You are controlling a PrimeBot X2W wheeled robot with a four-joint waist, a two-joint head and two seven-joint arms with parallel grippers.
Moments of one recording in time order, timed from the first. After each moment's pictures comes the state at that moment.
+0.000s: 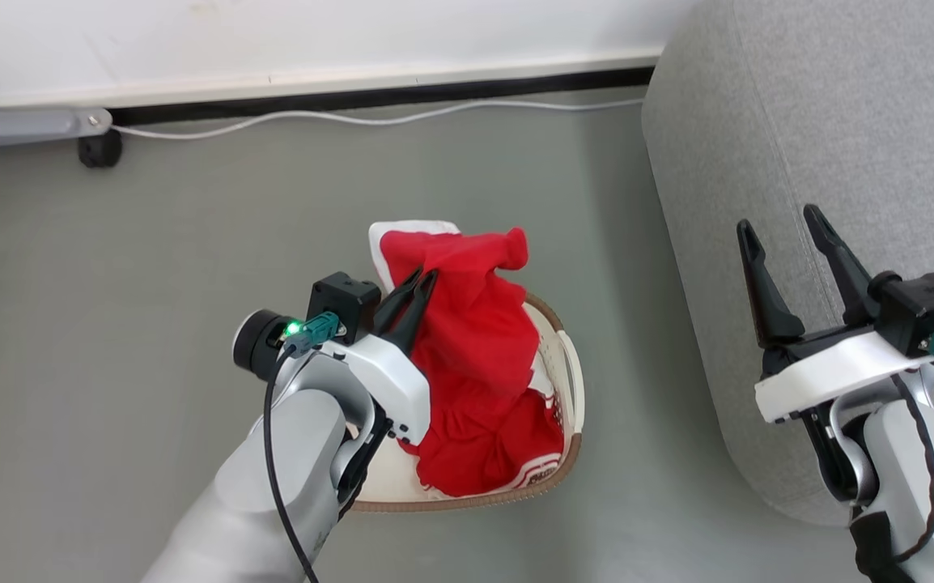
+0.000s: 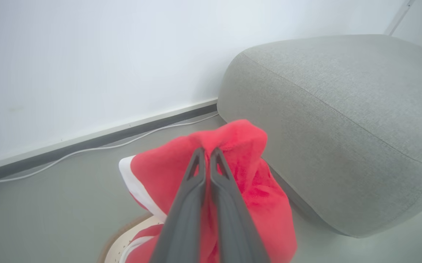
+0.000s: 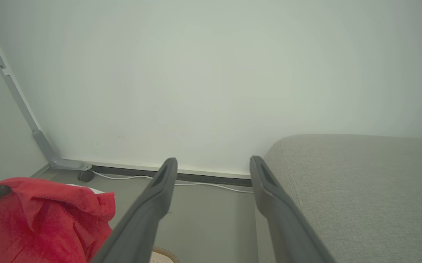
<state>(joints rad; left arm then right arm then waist) -0.67 0.04 -0.68 0.82 -0.51 -0.06 -0.25 -0.44 -0.20 0.22 0.38 0.29 0.12 -0.26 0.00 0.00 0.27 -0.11</state>
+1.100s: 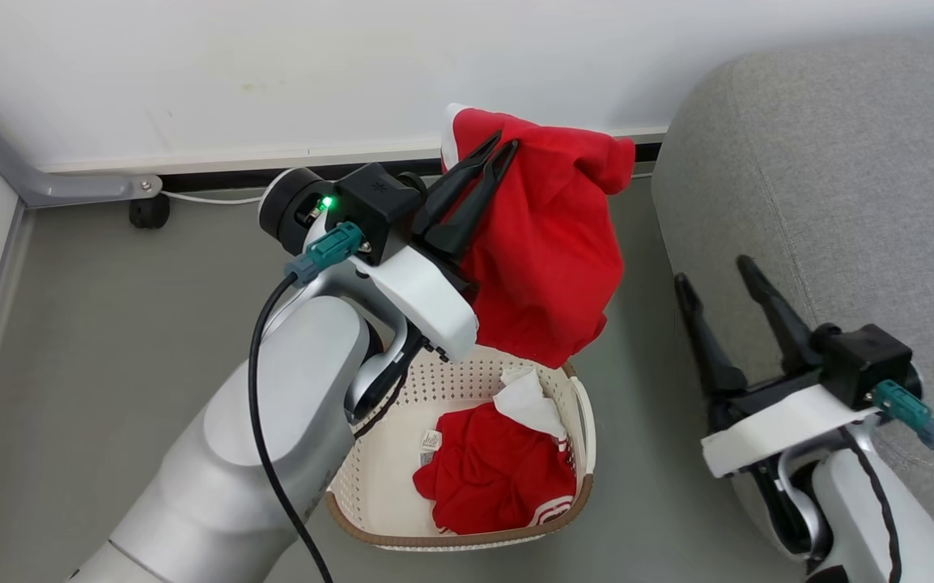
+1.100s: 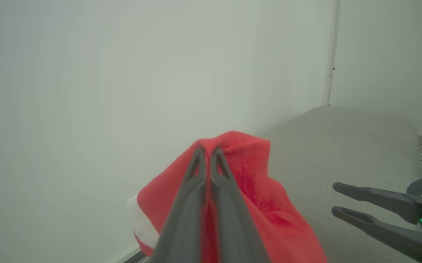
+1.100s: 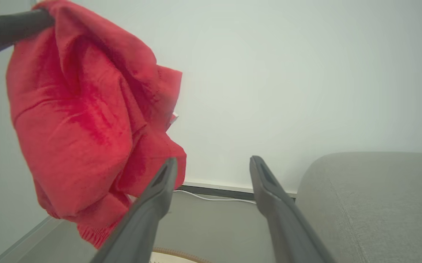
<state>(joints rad) -0.77 0.09 -0.66 0.43 -0.46 -0.10 -0.18 -0.34 -0.16 0.28 0.31 0.32 0.12 -0.26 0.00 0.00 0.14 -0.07</state>
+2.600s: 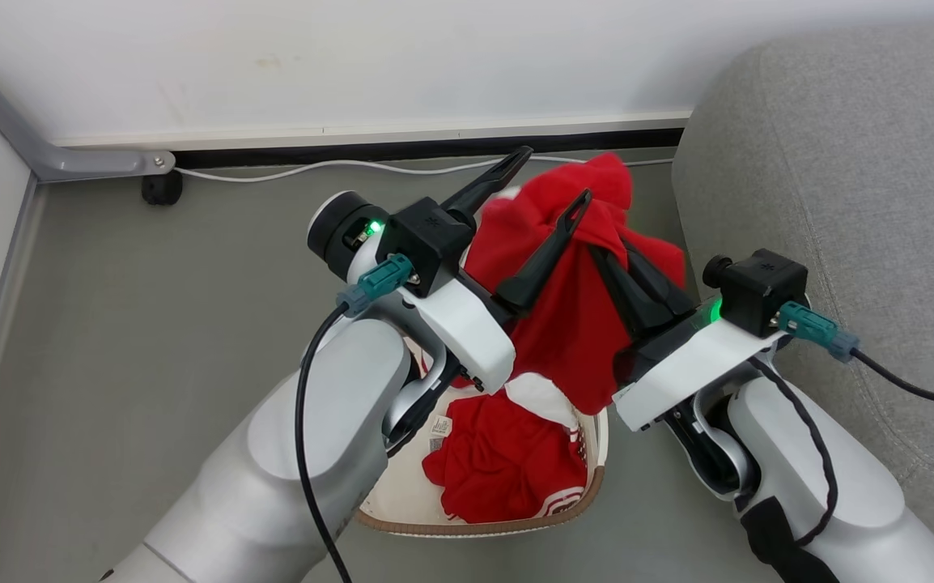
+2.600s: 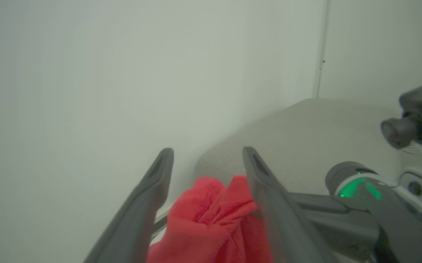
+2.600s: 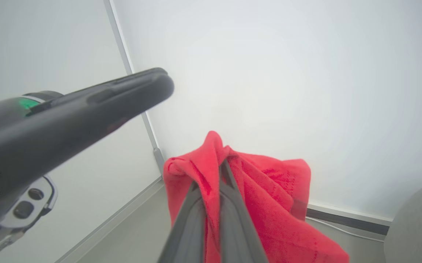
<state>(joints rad) -0.77 0.05 -0.76 0.47 -0.47 -0.09 -0.23 -0.59 -0.16 0.61 0.40 0.55 0.12 -0.26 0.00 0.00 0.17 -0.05</state>
